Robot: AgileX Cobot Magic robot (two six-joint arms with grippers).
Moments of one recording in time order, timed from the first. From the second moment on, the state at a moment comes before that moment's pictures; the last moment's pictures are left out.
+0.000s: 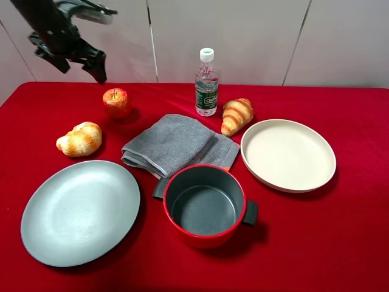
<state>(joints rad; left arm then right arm) -0.12 2.07 -1.70 0.02 0.85 0.30 0.00 -0.01 -0.49 0.01 1.02 0.00</state>
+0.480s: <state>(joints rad) -0.18 2.23 -1.78 0.01 0.81 0.32 0.00 -0.01 -0.49 0.01 1.02 0.00</state>
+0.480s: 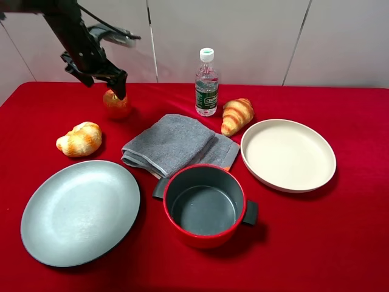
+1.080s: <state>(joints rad) -0.19 2.36 -1.78 0.01 0.71 0.32 0.00 -0.01 -0.49 0.01 1.02 0.00</state>
